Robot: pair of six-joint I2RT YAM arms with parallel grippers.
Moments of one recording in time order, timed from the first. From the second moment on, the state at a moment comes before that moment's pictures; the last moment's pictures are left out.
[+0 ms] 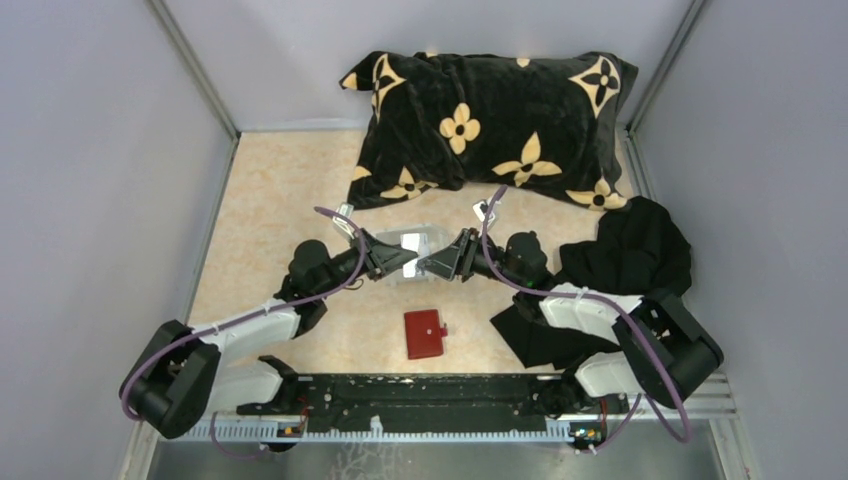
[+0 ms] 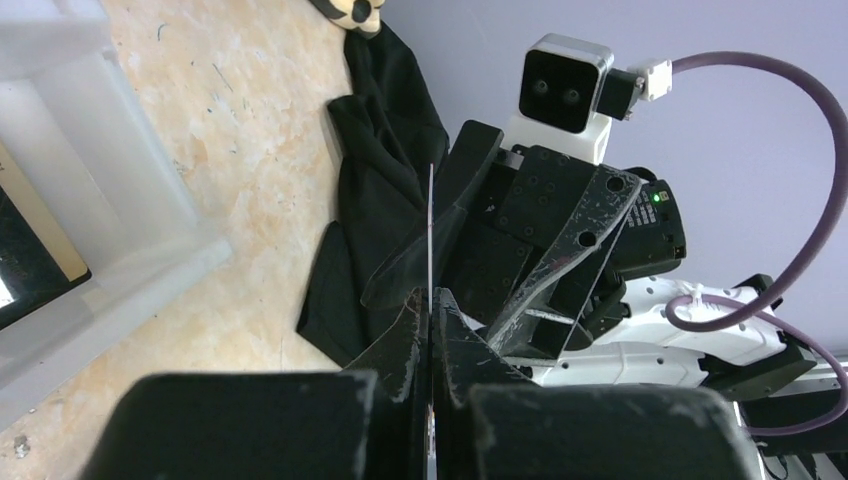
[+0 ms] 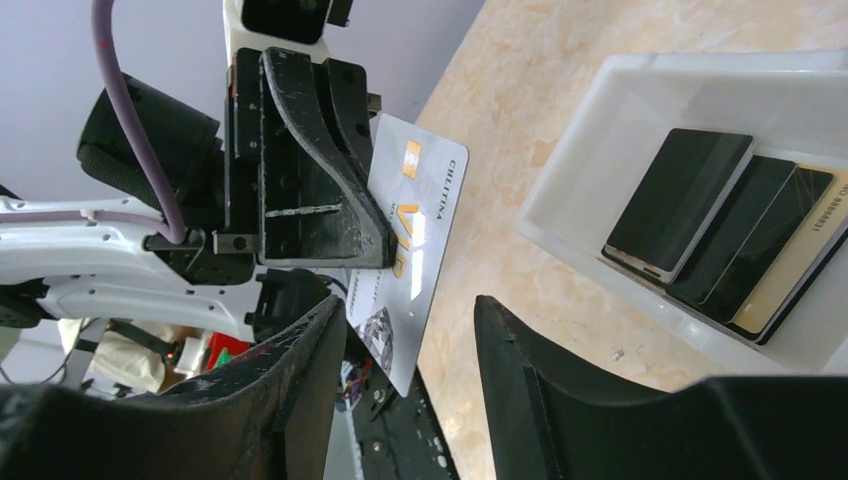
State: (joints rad) left arm -0.58 1.17 0.37 0.79 0.40 -1.17; right arm 0.65 1.29 0.44 0.83 -0.49 0.89
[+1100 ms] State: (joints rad) left arm -0.57 0.97 0.28 0.39 0.18 -1.08; right arm 0.70 1.16 0.53 0.35 -0.38 0.77
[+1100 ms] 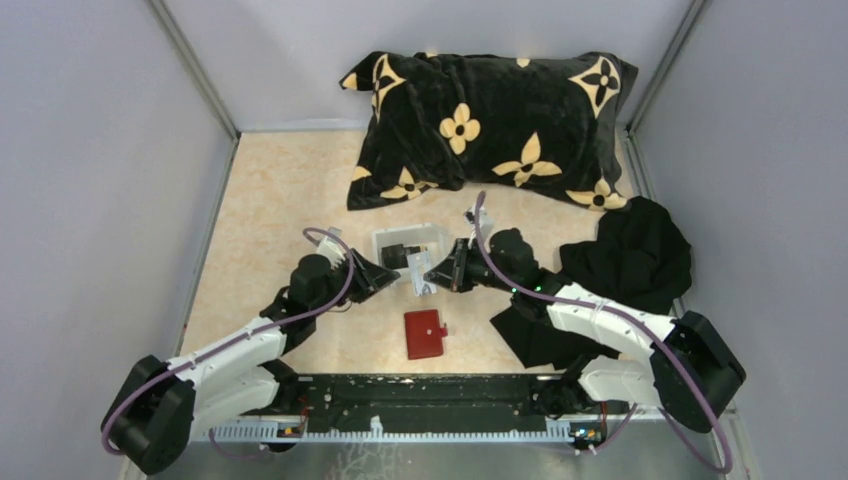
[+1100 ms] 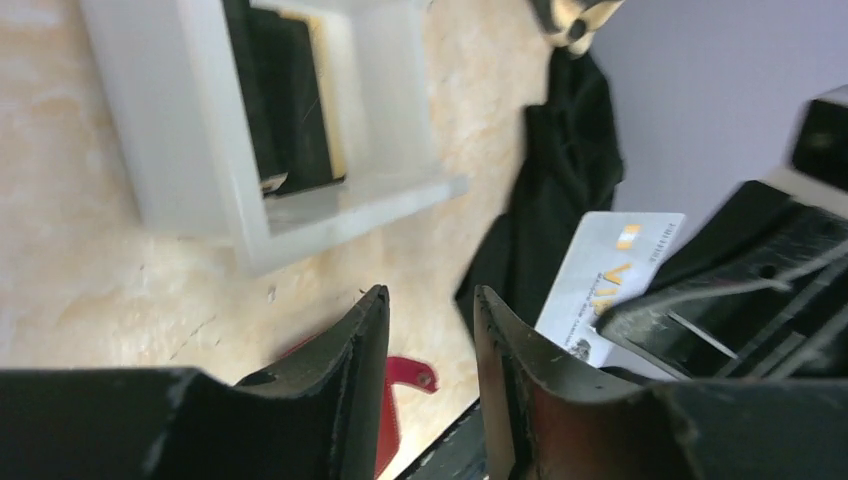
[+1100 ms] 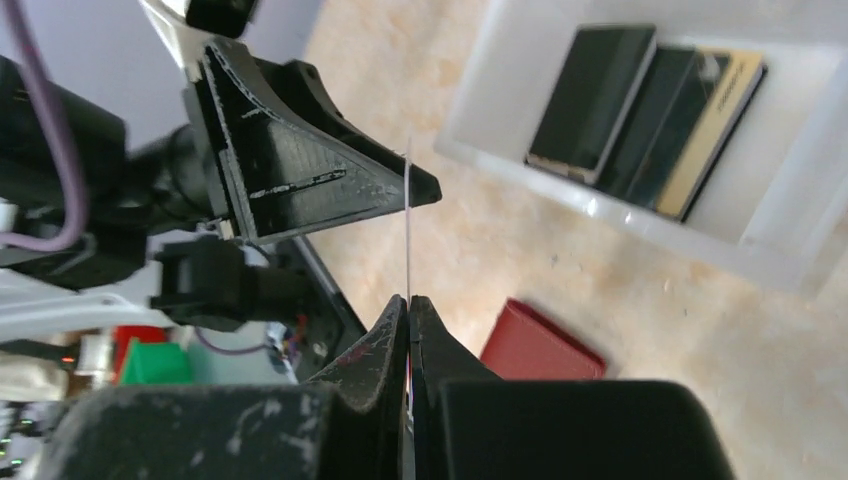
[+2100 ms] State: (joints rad) left arm -0.95 1.21 0.37 0.15 -0.09 -0.99; right arm 1.01 1.21 0.62 -0.30 0.13 0.79
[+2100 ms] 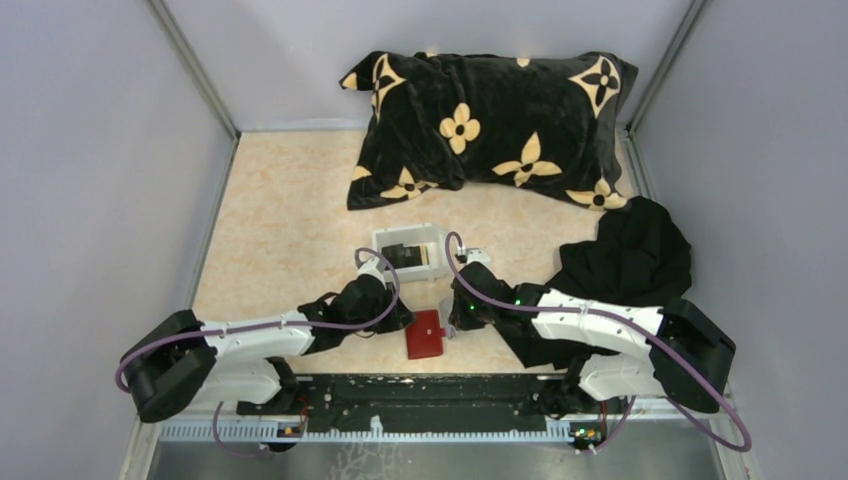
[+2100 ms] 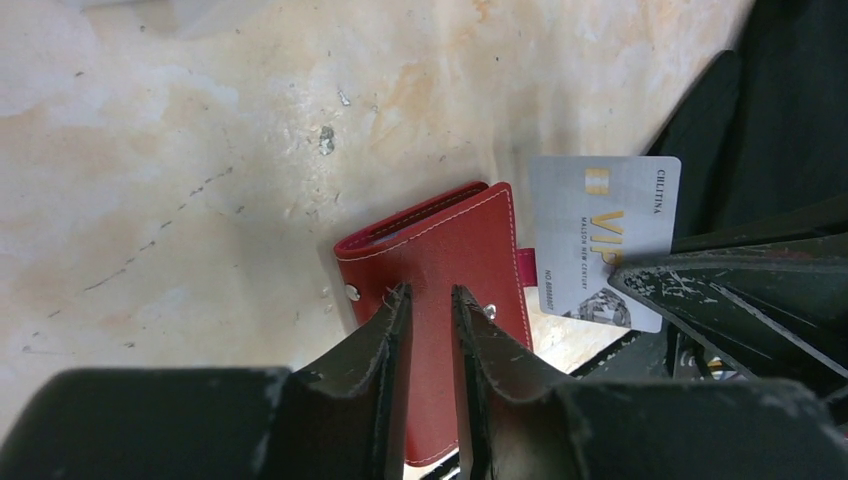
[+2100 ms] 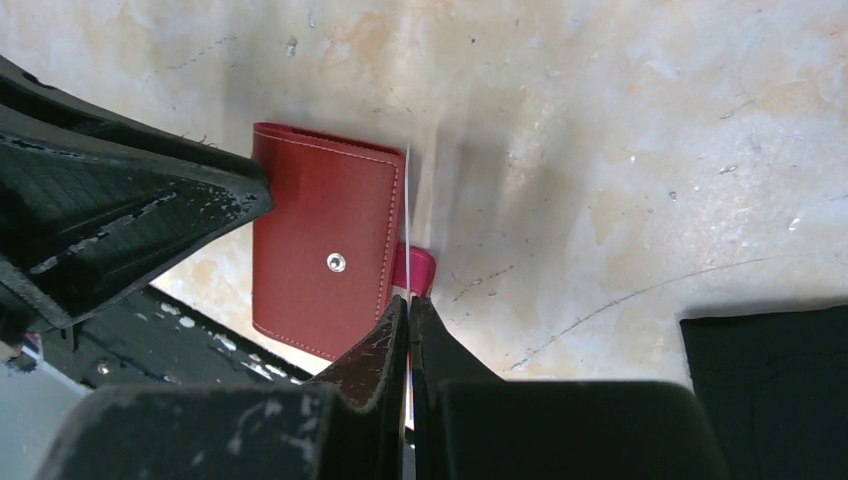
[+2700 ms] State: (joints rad) left arm -1.01 1.09 0.36 0.05 -0.19 -1.05; right arm 0.95 1.19 0.52 -0.17 -0.03 0.81
